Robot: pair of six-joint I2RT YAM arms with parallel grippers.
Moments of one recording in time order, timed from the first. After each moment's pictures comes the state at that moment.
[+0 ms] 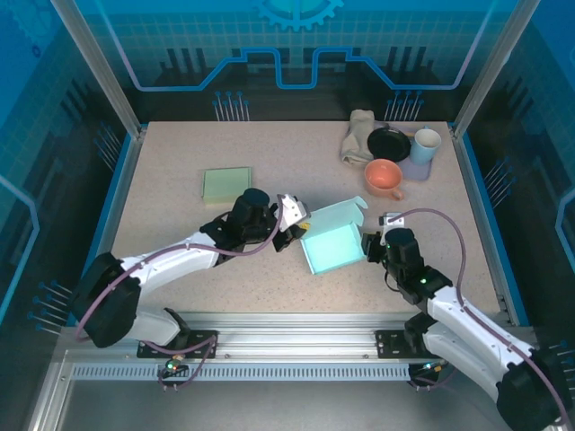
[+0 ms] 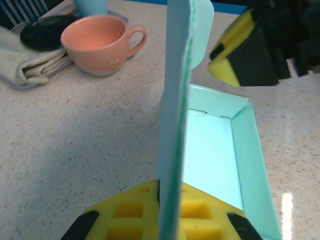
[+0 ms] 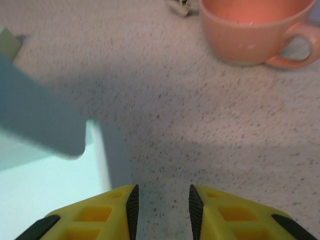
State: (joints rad) left arm -0.68 1.38 0.83 0.05 0.39 0.28; right arm 0.46 0.75 0.32 -0.14 0.22 0.35
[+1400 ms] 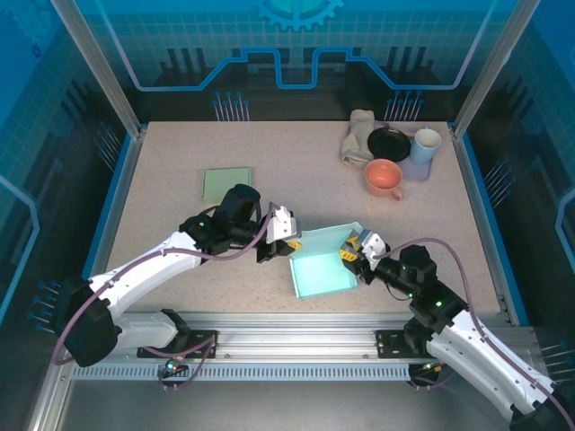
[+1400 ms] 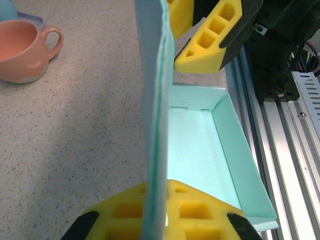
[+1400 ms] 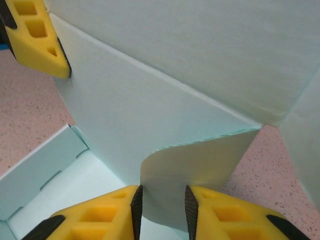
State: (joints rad) left arm -0.67 1.24 0.92 -0.38 0.63 0.51; right arm 0.59 0.47 0.28 -0.09 -0.23 -0.21
